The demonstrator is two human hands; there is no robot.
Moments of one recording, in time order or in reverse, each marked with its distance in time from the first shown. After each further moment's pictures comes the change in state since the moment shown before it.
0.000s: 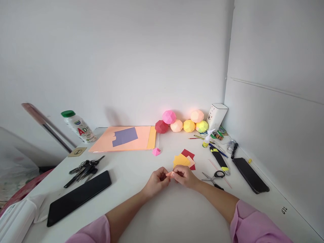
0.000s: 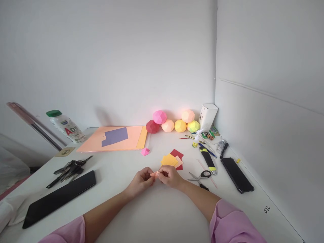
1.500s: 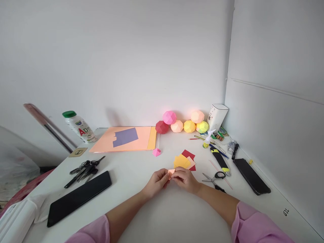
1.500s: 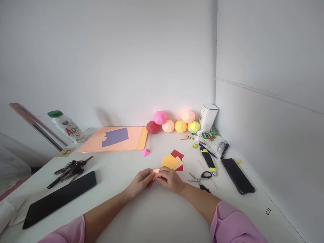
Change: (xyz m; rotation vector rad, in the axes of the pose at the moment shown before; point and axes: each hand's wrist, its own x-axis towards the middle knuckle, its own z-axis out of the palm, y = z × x) left_hand -0.003 0.019 0.000 0.093 -0.069 -0.038; right_hand 0.000 0.014 0.006 -0.308 0.122 -0.495
